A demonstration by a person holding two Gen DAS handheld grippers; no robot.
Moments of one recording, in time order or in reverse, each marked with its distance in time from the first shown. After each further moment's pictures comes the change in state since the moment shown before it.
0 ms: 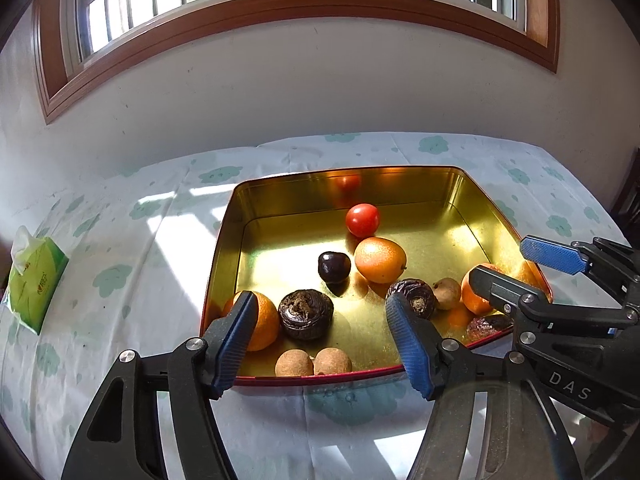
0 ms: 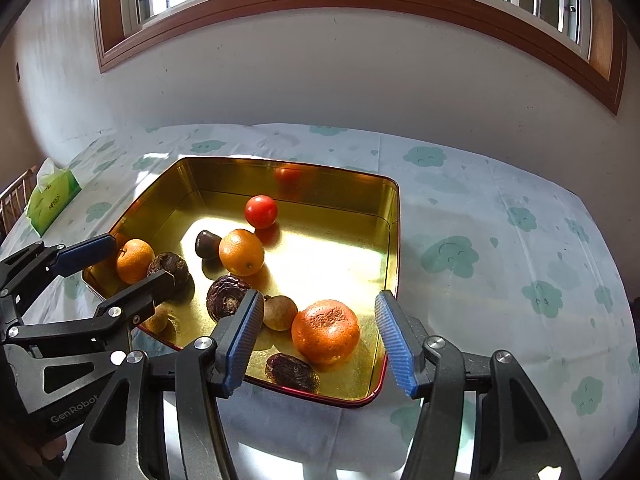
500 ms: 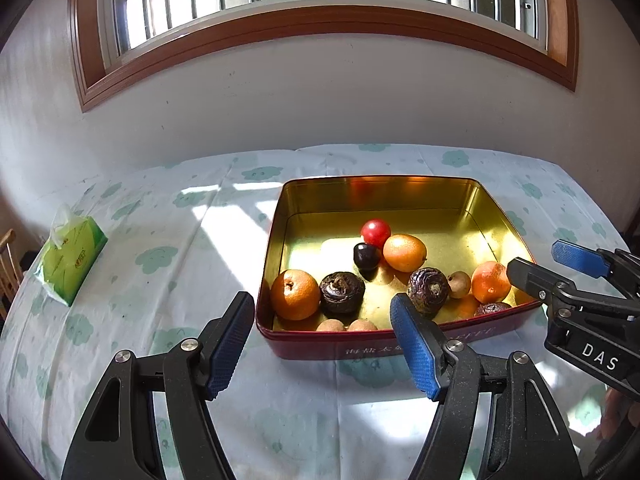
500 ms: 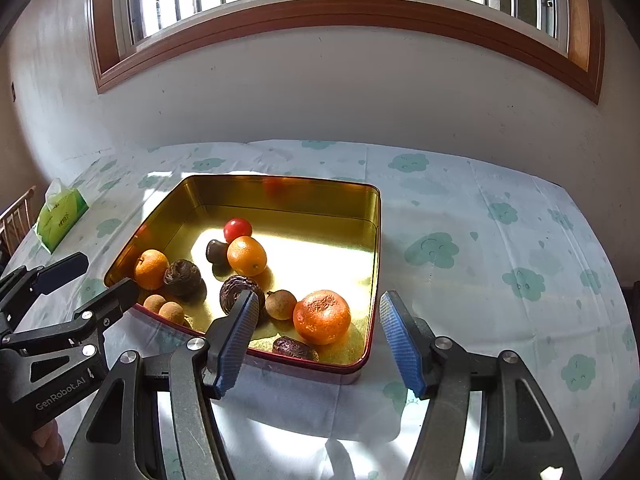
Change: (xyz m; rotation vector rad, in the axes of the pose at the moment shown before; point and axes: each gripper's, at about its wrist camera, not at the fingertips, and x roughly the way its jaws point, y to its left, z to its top) left arm -0.041 0.016 -0.015 -0.073 -0.025 0.084; right arm -0.034 -0.004 -0.007 0.057 -0.040 -0.005
